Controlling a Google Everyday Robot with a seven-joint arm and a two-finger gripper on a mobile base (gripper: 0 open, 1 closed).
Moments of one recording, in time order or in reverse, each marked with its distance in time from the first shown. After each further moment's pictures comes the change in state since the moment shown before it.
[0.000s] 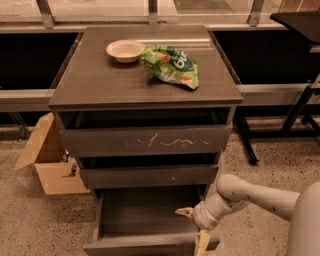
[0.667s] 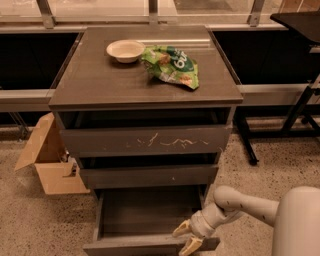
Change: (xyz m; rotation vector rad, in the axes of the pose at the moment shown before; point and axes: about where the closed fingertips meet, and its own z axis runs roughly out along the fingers) arm 0.035 -0.006 0.052 -0.031 -0.089 0.009
